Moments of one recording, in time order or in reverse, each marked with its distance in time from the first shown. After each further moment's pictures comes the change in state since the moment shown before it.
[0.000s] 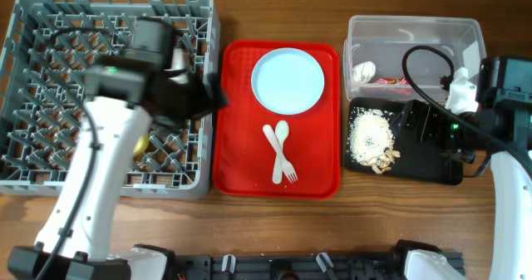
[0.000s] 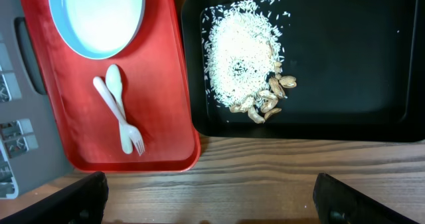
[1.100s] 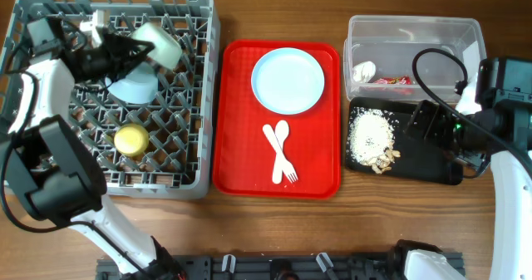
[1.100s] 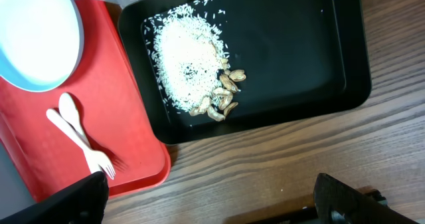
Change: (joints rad) left arm 0.666 0.521 0.008 0.615 0.908 0.397; right arm 0.001 0.000 0.000 -0.017 0.177 0.148
